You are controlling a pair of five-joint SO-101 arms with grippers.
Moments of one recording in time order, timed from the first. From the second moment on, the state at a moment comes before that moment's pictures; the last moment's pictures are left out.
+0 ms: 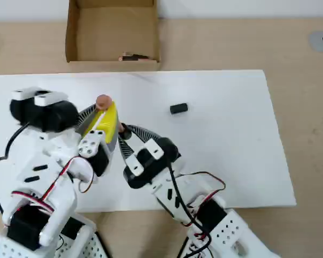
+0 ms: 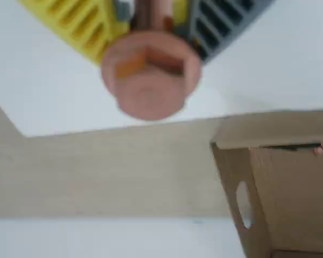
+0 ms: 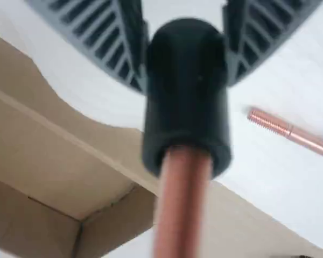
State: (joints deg) left arm 21.1 -80.6 48.6 49.7 4.5; right arm -46.2 -87.9 92.6 10.0 3.2
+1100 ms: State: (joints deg) left arm 24.4 -101.8 59.2 58.0 -4.2; right arm -46.2 -89.1 93.1 14.6 3.2
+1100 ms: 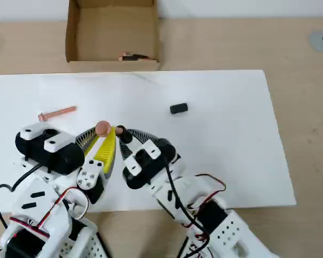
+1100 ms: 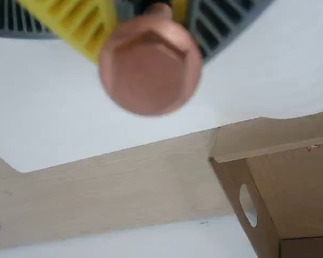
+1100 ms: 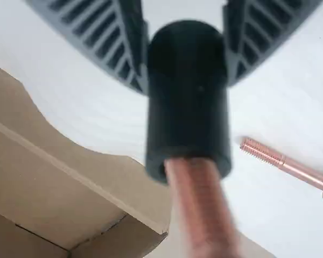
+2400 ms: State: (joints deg) left arm 16.7 -102.4 65.6 49.1 -3.6; right arm -46.3 -89.1 92.4 14.9 3.2
